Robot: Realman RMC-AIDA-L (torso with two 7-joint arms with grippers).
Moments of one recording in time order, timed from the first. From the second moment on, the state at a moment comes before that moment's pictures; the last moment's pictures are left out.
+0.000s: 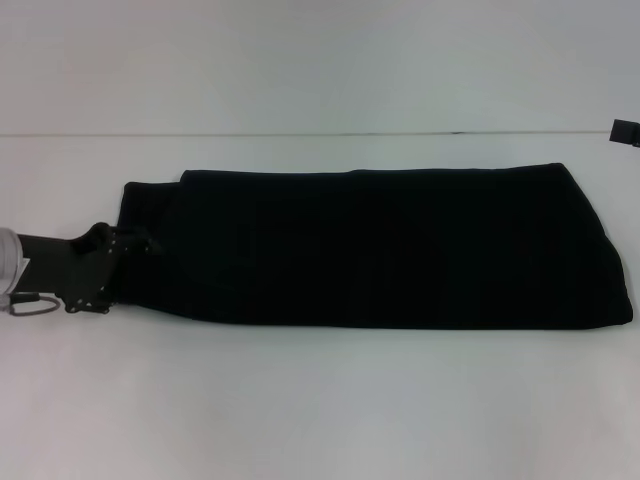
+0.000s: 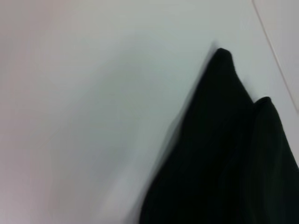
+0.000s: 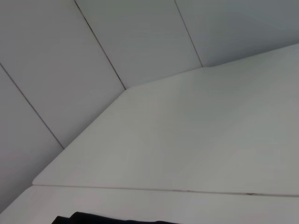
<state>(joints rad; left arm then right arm) -0.74 -1.97 0.33 0.51 2.63 1.20 -2.93 0.64 1.89 -0.31 -0.66 -2.17 -1.43 1.87</state>
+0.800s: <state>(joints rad) -0.73 -1.97 0.33 0.51 2.61 1.21 -2.78 0.65 1.88 -0.32 -0.66 -2.17 -1.42 1.87</state>
